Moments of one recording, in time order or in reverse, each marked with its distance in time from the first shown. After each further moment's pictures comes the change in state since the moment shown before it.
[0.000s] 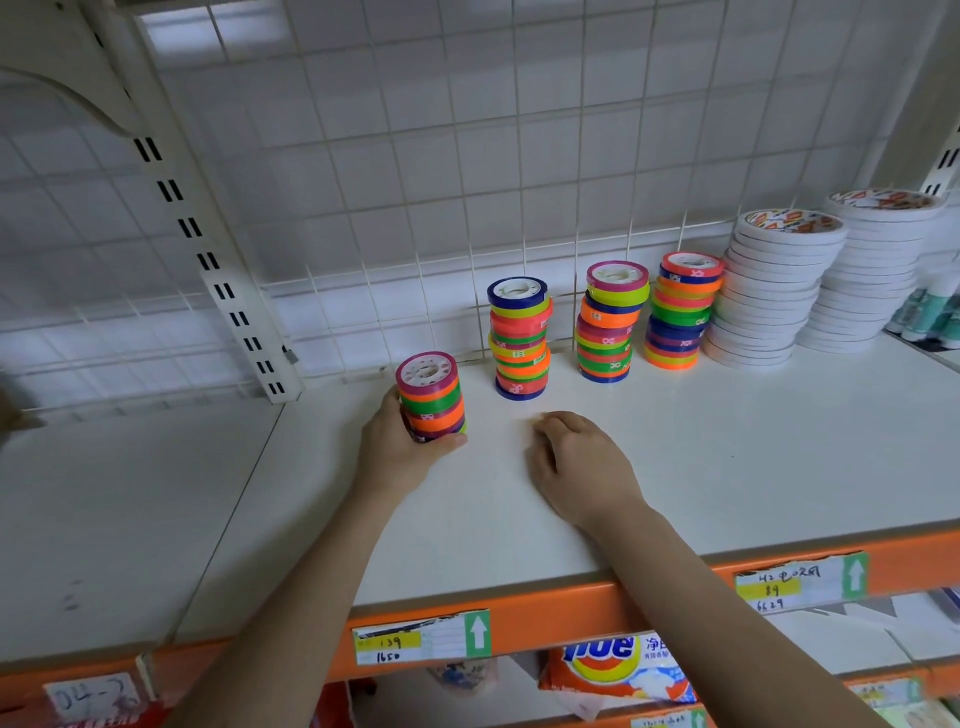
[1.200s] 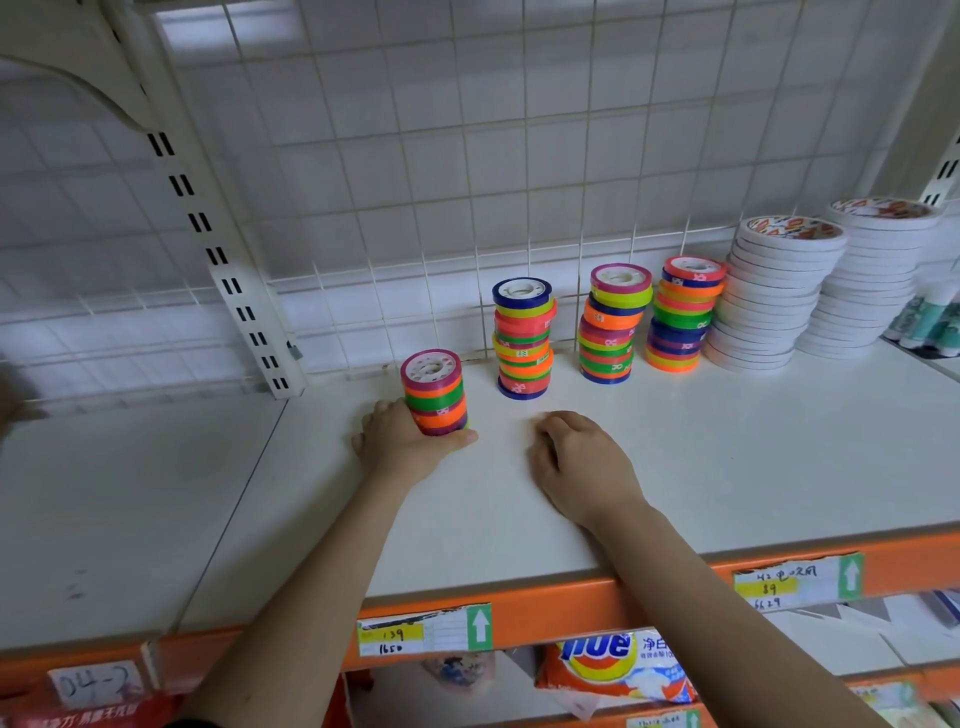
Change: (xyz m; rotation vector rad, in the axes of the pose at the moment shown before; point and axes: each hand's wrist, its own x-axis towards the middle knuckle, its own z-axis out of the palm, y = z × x) left_hand 0.003 0.011 0.002 0.386 0.026 -0.211; right_hand 0.000 -0.001 0.000 -0.006 -0.008 -0.003
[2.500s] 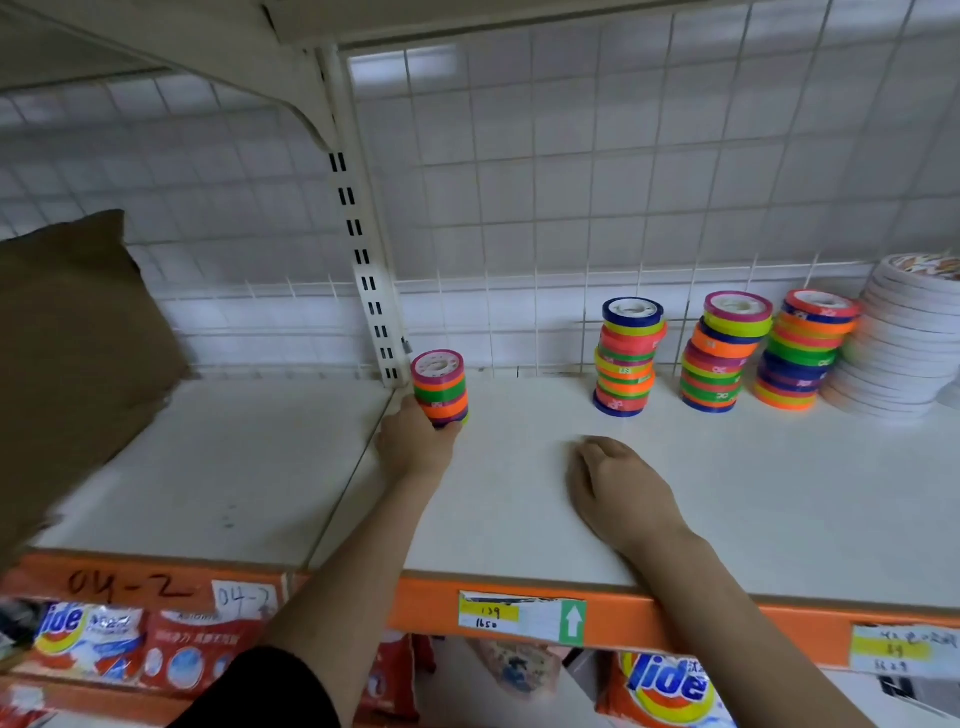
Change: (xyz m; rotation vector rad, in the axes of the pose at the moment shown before) left_hand 0.010 -0.059 -0.046 -0.024 0.316 -0.052; right_hand 0.002 -0.045 0.019 -0.060 -0.021 -0.134
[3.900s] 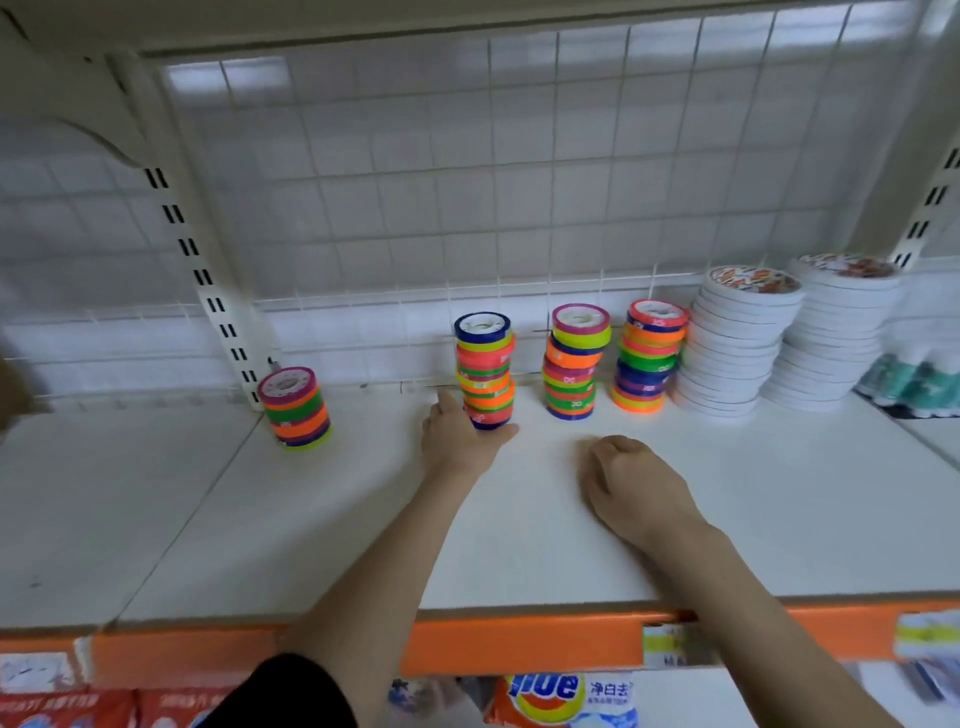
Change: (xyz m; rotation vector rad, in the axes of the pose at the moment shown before) left_hand -0.066 0.146 0.098 -0.103 -0.293 0.009; right_hand -0.026 0.134 -0.067 -0.090 -0.057 0.142
